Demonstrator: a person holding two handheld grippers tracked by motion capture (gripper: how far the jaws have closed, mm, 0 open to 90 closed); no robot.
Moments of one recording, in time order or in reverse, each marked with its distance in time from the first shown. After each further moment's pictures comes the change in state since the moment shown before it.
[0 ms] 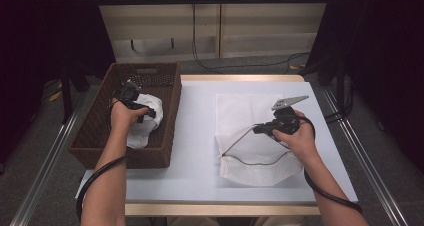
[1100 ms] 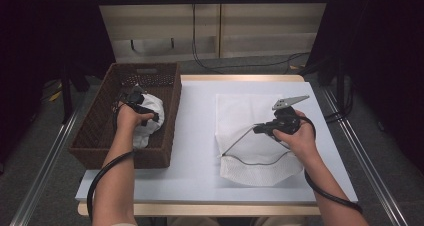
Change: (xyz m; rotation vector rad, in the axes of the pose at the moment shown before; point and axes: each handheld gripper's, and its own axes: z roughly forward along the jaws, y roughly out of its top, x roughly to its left) left arm -0.005 -0.001 0.023 0.060 0.059 0.036; right arm 0.000 0.000 -0.002 -0.009 0.001 0.002
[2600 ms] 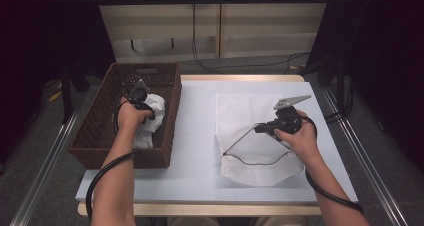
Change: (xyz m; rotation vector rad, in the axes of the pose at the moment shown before) left arm -0.016 0.008 -0.025 0.047 -0.005 -0.039; right arm -0.002 -0.001 -0.004 -0.007 -0.001 0.006
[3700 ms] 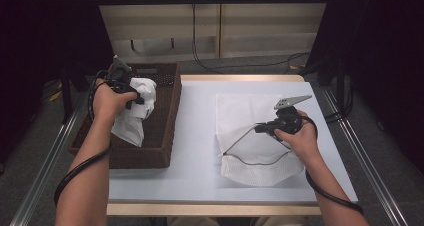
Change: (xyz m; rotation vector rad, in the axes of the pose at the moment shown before) left arm -0.002 0.007 -0.105 -0.057 -0.112 -0.076; right arm 0.002 0.001 -0.002 -0.006 -0.005 0.001
